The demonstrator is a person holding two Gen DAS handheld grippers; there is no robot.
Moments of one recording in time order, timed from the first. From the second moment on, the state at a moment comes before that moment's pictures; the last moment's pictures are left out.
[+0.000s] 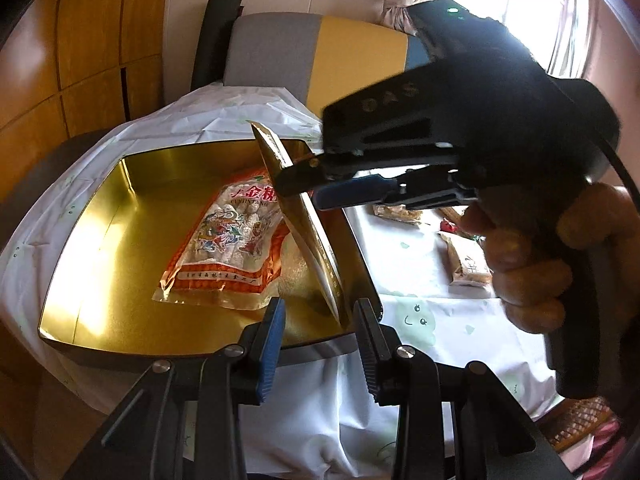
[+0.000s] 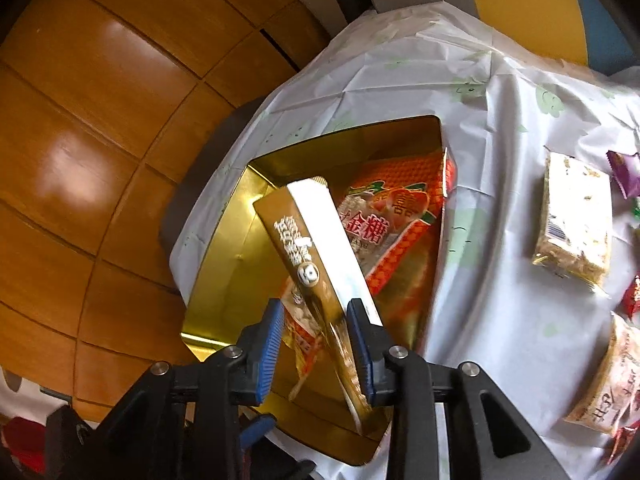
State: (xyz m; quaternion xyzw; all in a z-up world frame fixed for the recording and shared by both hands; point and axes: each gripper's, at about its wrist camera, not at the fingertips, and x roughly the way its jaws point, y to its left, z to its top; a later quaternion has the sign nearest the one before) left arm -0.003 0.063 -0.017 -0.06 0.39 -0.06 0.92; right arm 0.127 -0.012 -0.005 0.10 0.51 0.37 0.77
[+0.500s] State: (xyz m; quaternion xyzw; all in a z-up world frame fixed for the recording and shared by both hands) left arm -0.001 0.062 -0.021 -0.06 0.40 -0.06 0.91; right arm 0.098 -0.060 -0.001 0.07 0.49 0.33 0.81
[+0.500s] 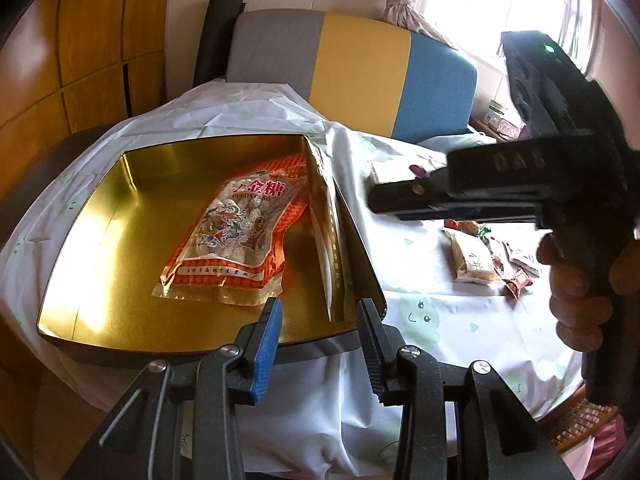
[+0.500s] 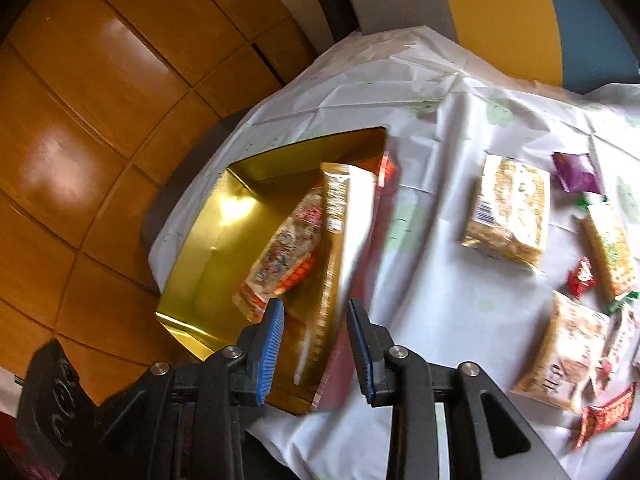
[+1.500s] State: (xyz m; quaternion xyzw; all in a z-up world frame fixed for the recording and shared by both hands) left arm 0.030 -0.013 -0.004 0.01 0.41 -0.11 0.90; right arm 0.106 -0.368 -0.026 0.17 0.50 -0.08 0.85
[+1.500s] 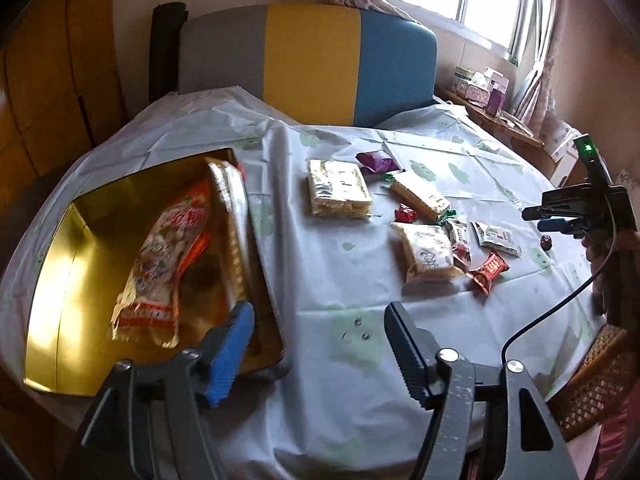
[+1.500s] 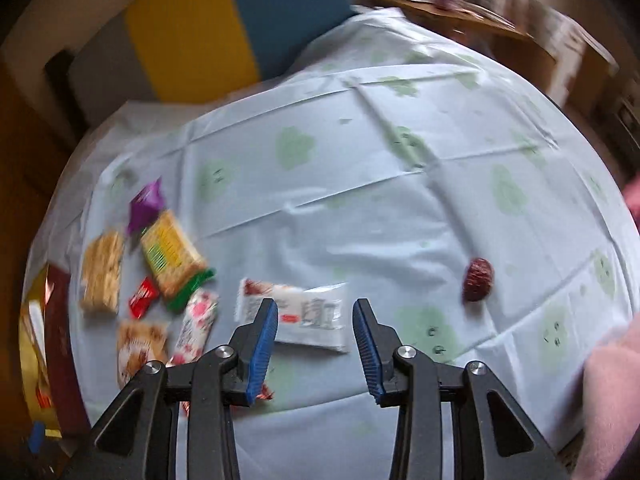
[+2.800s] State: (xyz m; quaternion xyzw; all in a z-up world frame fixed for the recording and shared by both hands) left arm 0.251 -0.108 -0.065 0.12 0.51 -0.06 0.85; right arm 0.112 -0.362 -0.028 0.19 0.50 -0.03 0.84
